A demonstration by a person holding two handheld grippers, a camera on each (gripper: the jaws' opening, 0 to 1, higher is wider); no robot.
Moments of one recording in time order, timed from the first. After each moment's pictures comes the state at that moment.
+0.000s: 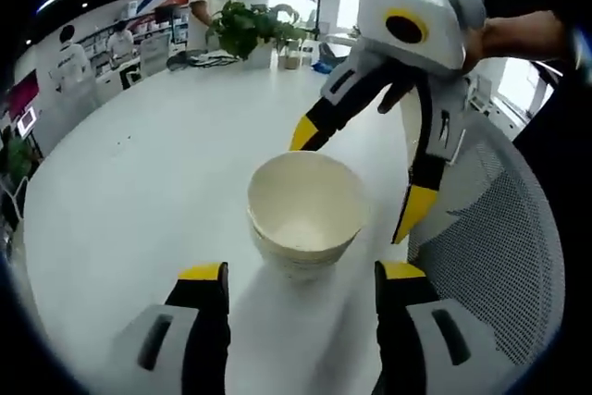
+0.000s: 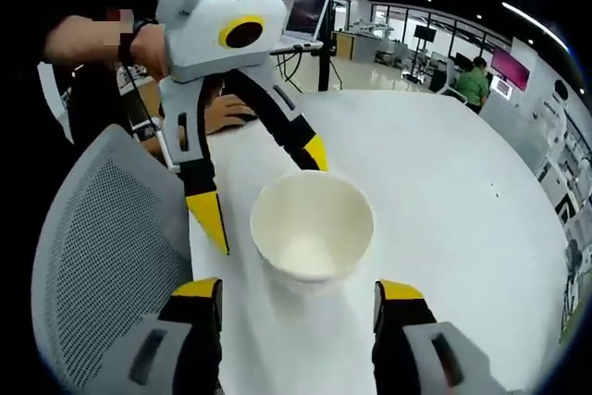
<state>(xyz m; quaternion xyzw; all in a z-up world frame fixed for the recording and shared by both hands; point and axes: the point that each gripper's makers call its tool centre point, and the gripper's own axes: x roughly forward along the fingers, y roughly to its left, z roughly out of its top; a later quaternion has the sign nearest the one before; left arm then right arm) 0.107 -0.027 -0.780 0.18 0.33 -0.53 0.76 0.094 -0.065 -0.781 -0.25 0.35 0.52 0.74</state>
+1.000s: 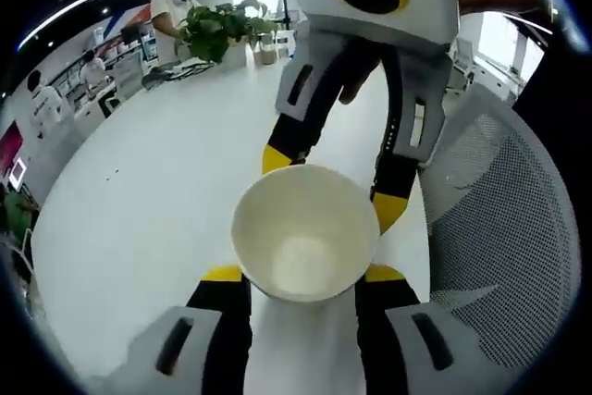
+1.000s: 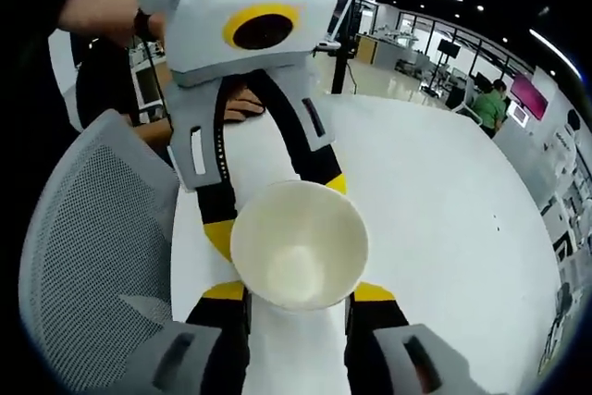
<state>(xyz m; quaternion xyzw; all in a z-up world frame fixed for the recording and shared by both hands) 0.134 -0.041 -0.778 0.25 0.31 -0.56 0.73 0.131 -0.054 -0.780 -0.30 0.33 0.54 0.72</state>
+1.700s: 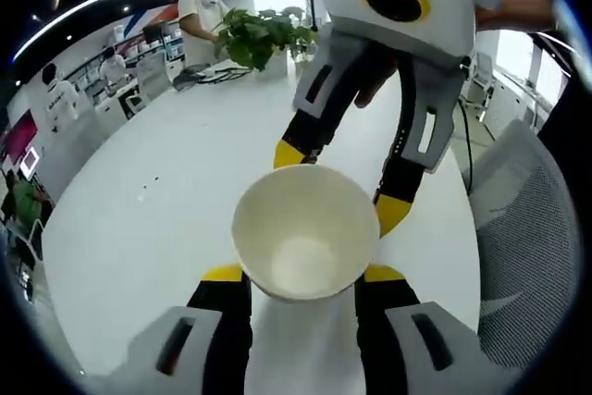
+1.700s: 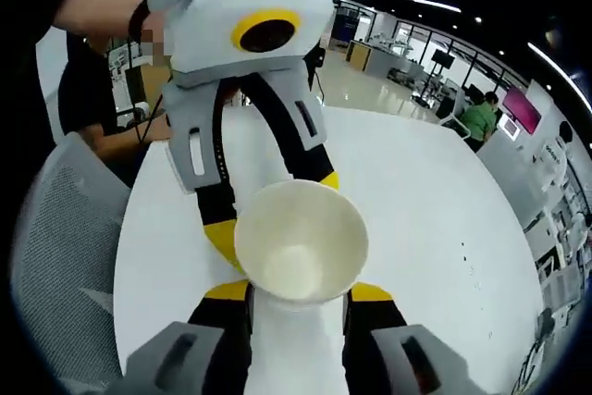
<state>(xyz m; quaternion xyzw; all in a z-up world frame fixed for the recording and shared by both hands) 0.248 -0.035 -0.761 0.23 0.30 -0.53 0.76 0.240 -0.051 -0.757 -0.32 0.31 0.52 0.73</state>
